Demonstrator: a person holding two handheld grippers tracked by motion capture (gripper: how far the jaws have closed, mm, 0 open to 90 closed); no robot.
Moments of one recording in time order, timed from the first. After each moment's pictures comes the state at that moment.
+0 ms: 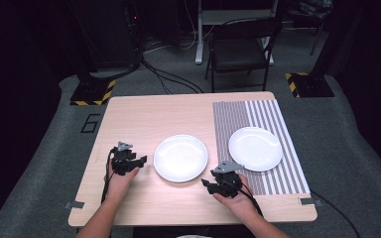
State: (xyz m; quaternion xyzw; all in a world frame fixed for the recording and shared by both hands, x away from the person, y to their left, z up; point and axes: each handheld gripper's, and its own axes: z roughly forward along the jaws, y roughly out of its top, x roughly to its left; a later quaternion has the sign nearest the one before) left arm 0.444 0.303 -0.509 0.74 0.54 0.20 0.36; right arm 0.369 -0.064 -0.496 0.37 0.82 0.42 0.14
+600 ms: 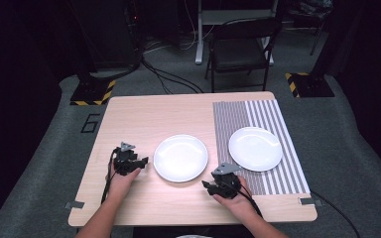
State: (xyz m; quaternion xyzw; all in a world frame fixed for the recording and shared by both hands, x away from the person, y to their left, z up) left arm 0.450 0.301 -0.518 0.75 0.53 0.19 0.35; right arm 0.373 -0.064 -0.513 0.37 0.82 0.40 0.14
